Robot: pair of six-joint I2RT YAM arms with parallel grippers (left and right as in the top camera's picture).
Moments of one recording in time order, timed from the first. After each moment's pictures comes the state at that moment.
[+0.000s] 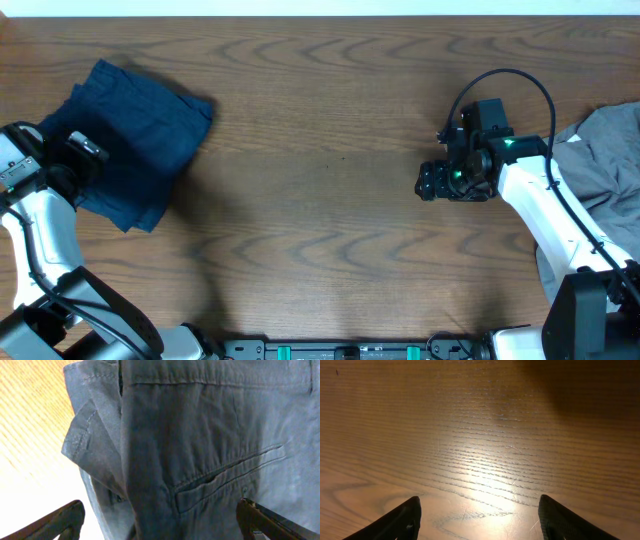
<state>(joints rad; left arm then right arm) 0.65 1.56 1.07 -0.45 0.15 -0.33 0.15 1.58 1.07 -0.87 -0.23 0.16</state>
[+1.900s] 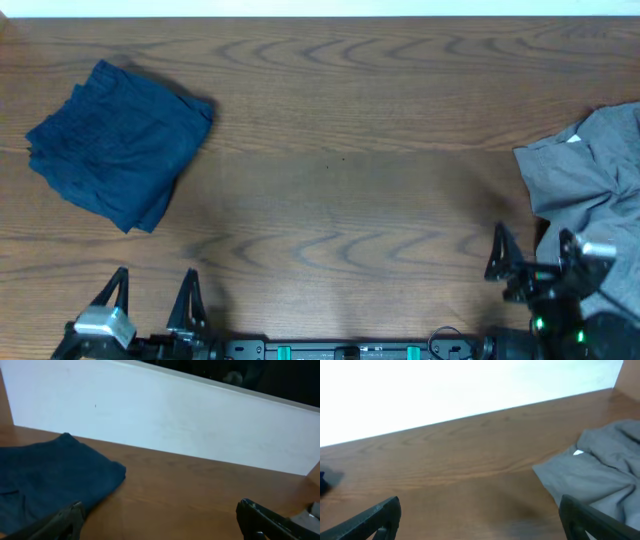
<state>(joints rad) -0.09 0.00 0.90 -0.97 0.02 -0.26 -0.15 0.09 0.66 -0.83 -0.14 0.19</state>
